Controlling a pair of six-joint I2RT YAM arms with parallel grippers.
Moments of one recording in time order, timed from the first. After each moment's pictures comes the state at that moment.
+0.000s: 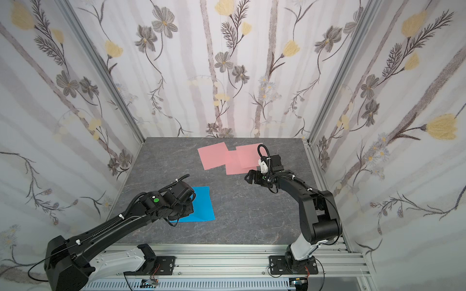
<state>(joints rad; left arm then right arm) -0.78 1.15 0.90 -0.97 -0.14 -1.00 0.24 1.64 1.00 -0.29 -0.45 0.40</state>
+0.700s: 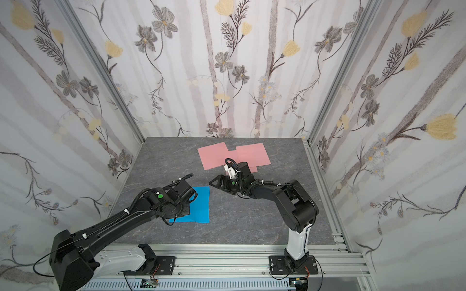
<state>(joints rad) -0.77 1.21 0.94 -1.08 -0.26 -0.88 0.59 1.87 0.99 0.31 -0.65 0.89</state>
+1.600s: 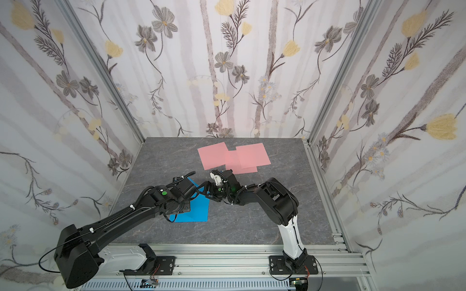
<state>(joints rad) -0.75 1.25 0.96 -1.05 -0.35 -0.84 0.72 2.05 1.05 0.54 -0.65 1.06</state>
